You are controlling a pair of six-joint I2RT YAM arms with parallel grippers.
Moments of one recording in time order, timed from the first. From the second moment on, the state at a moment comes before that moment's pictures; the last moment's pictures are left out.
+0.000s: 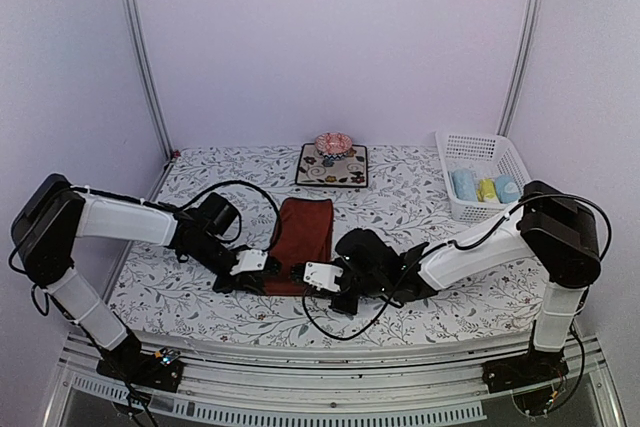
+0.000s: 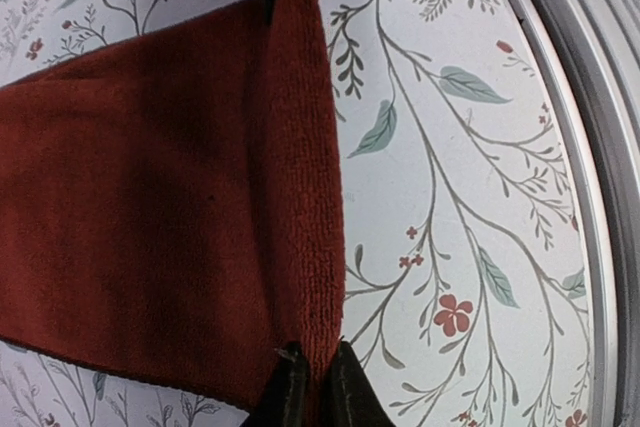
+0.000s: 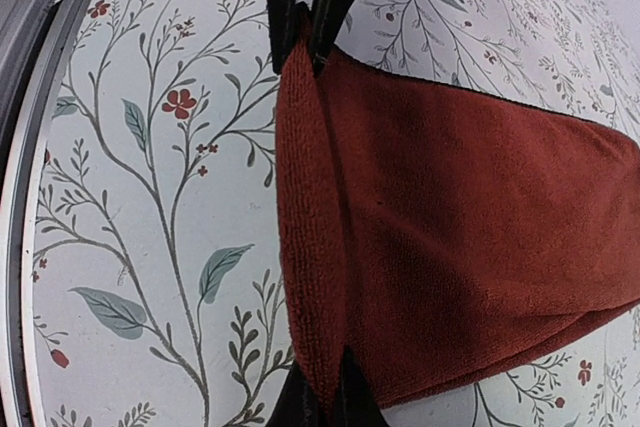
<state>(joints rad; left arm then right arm) -0.58 1.60 0.77 -0.38 0.55 1.04 1.11 1.89 0.97 0.20 -0.07 -0.41</state>
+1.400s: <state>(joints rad) -0.55 1.28 0.40 0.12 0.42 1.13 0.92 2.10 1.29 -0.14 -0.54 0.00</state>
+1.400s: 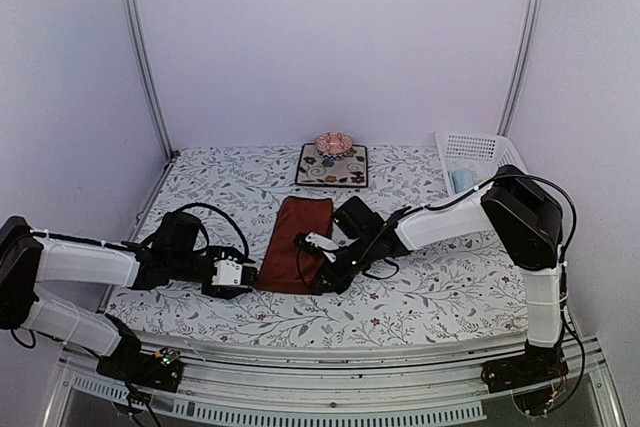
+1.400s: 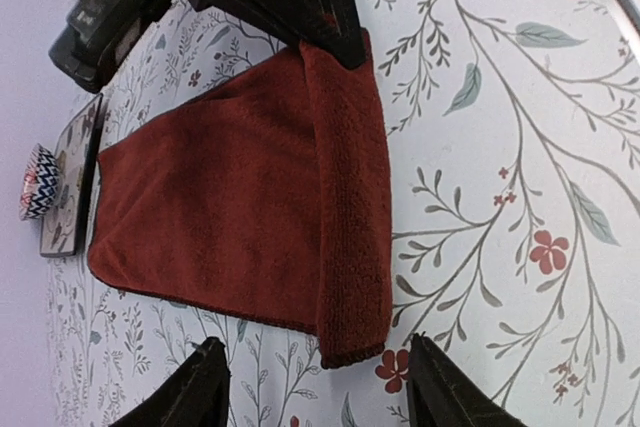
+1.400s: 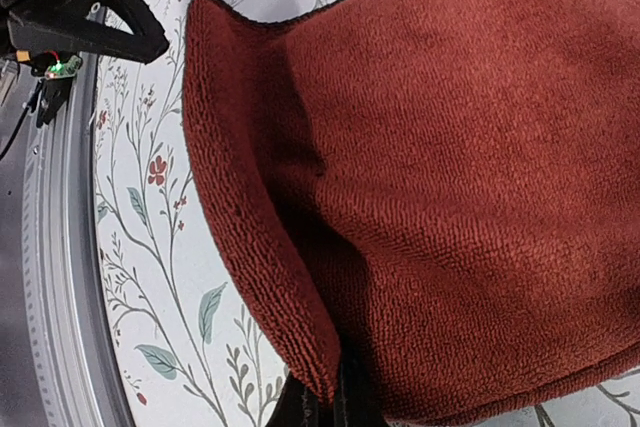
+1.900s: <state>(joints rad) -0.70 1.22 0.22 0.39 0.28 1.32 0.89 2.12 1.32 -0.23 -0.62 0.18</state>
